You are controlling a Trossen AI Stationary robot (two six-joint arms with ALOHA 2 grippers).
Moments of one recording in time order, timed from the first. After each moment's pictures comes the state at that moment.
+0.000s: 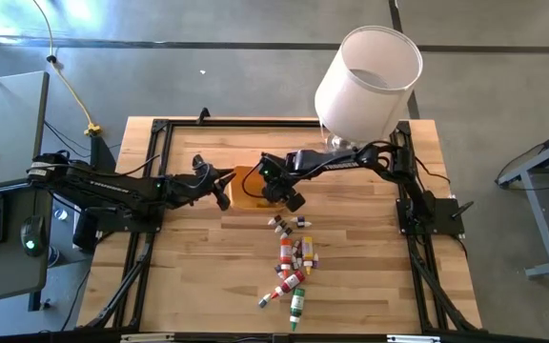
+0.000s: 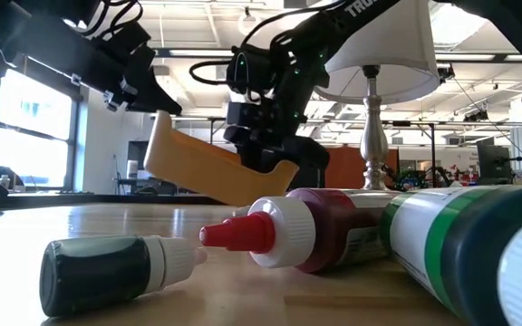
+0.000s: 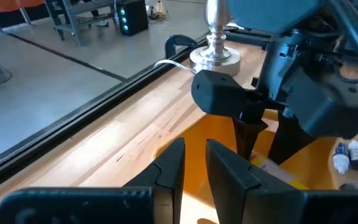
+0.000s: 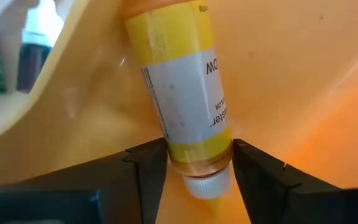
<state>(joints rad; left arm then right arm) -0.05 0.98 0.36 0.30 -0.64 -0.18 -0.18 2.16 1.56 -0.62 -0.07 -0.88</state>
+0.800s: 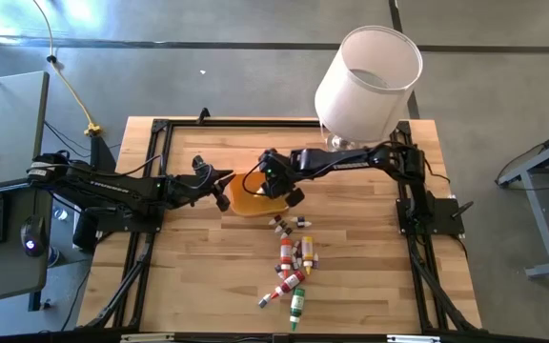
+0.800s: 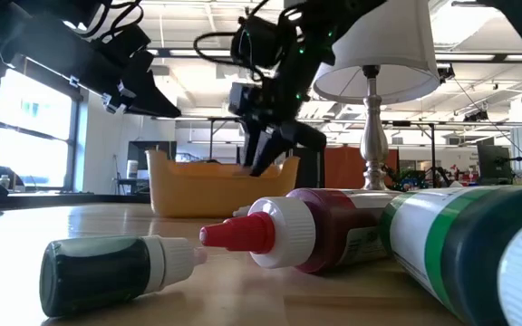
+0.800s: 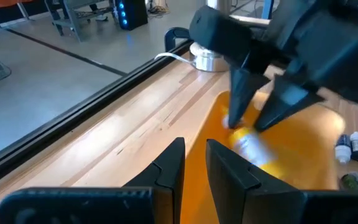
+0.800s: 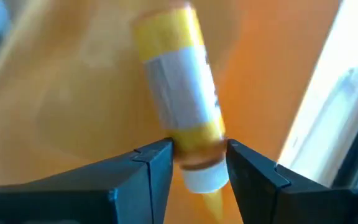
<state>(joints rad) -0.05 0.98 0.36 0.27 -0.63 -0.19 -0.16 2.03 1.55 -0.57 0.13 -0.89</state>
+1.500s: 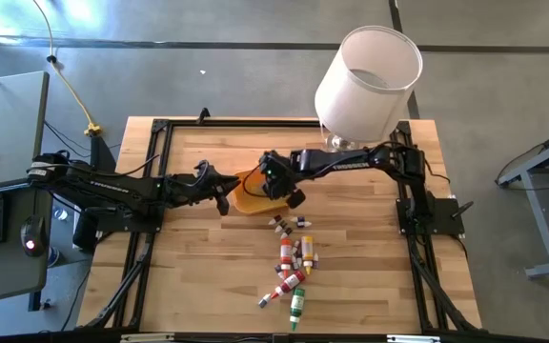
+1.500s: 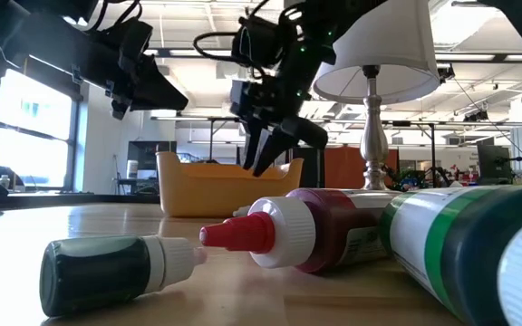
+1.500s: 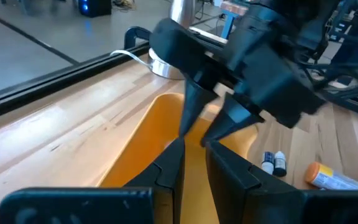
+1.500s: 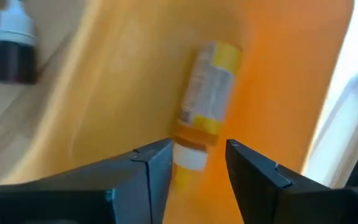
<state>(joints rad) -0.05 0.98 0.36 0.34 -0.48 -0.37 -0.17 2.04 1.55 -0.58 0.07 -0.83</state>
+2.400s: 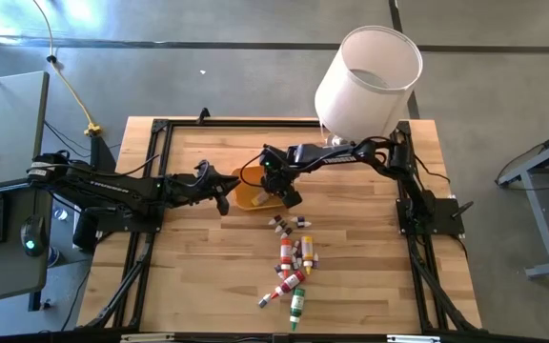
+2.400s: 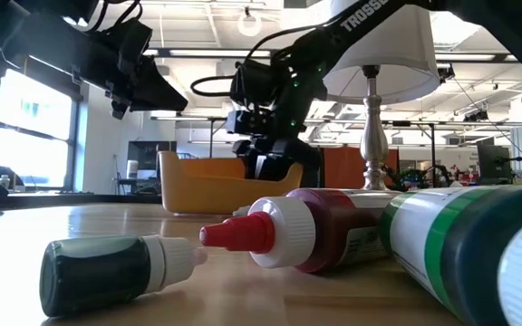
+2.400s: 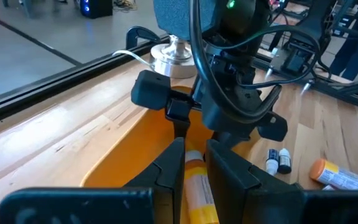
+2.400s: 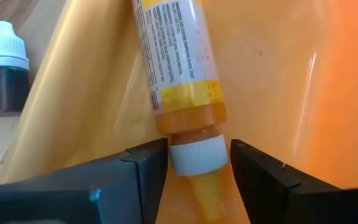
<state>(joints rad) -0.05 0.98 0.36 0.33 -0.48 -0.34 -0.26 2.18 1.56 -0.56 -0.15 -0.73</state>
